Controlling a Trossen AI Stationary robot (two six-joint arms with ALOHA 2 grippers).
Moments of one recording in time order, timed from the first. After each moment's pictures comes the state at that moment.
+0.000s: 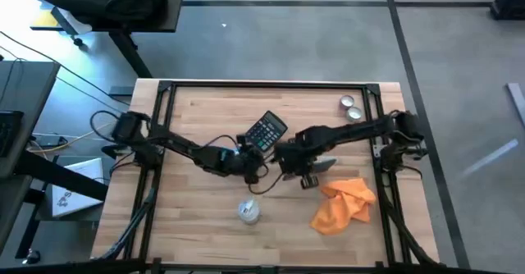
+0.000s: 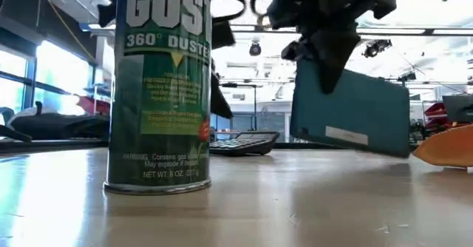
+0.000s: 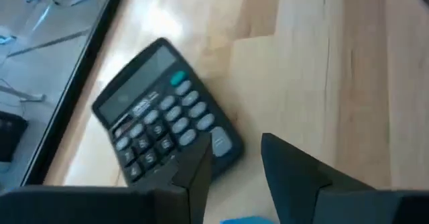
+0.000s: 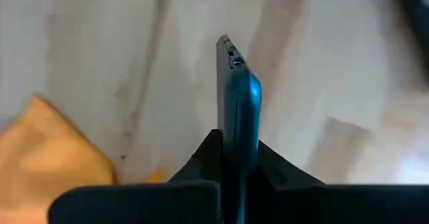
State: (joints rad) left arm -0.19 1.72 0.90 0.03 -0.65 0.03; right arm 0.05 1.81 1.41 -1.04 -0.18 -0.21
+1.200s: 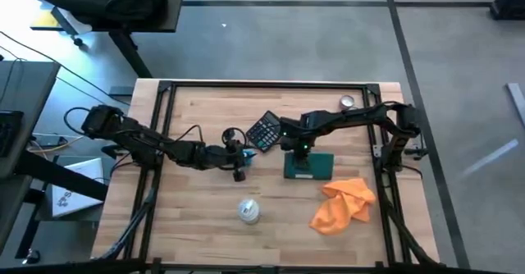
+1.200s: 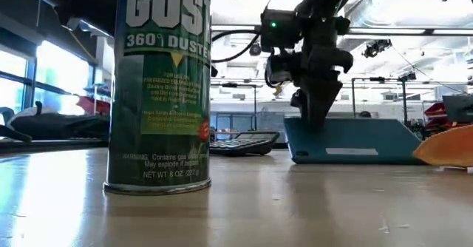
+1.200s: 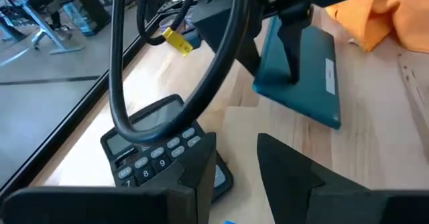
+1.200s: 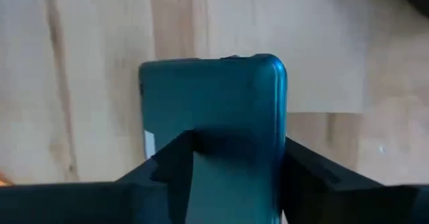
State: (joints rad) left arm -0.19 1.47 0.63 0.39 -0.54 0.05; right arm -0.16 1.81 1.19 -0.78 -0.23 -0.09
